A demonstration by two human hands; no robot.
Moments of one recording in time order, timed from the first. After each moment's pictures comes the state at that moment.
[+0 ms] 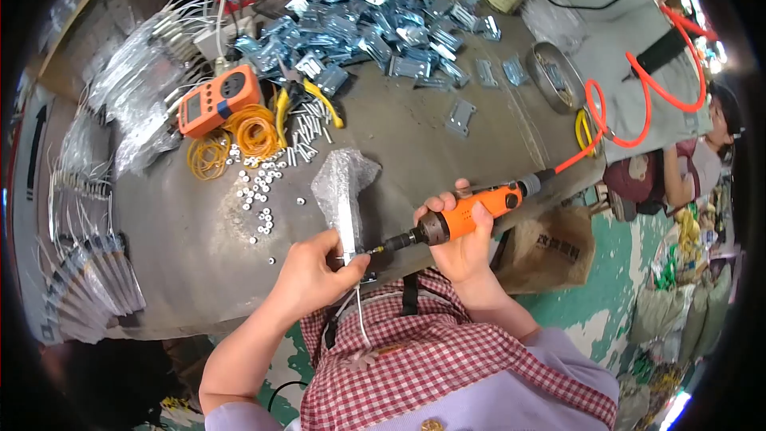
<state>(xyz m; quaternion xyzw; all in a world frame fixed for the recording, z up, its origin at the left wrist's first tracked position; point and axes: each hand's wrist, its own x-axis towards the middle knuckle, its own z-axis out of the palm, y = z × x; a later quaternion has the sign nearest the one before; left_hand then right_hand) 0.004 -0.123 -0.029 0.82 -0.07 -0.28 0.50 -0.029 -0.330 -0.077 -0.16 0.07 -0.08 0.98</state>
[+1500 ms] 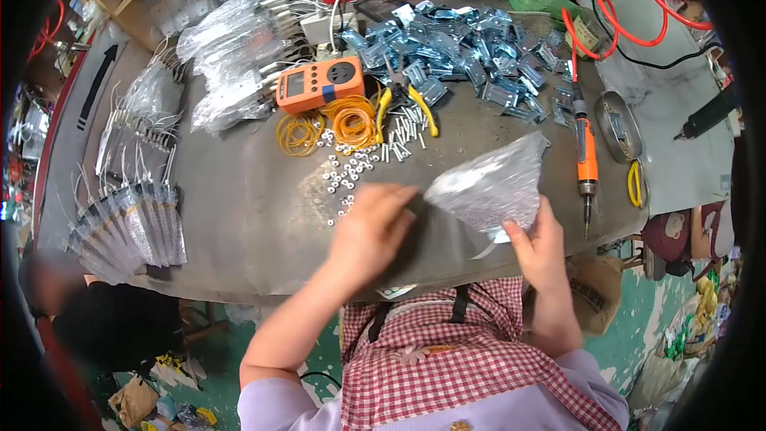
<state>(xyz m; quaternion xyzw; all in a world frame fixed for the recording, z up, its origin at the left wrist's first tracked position) 0.031 -0.101 -0.044 0.88 -0.25 0.08 0.39 -0.021 -0.344 -0.022 -0.85 0.00 -0.08 0.53</state>
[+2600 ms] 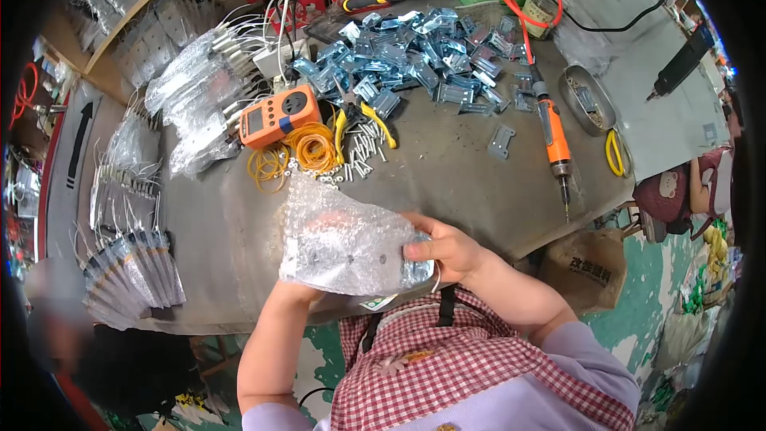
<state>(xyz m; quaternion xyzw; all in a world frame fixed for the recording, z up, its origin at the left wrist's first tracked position) 0.026 -0.065 -0.043 0.52 0.02 -0.25 0.81 0.006 -0.289 -0.054 -0.28 -0.02 0.35 0.89</state>
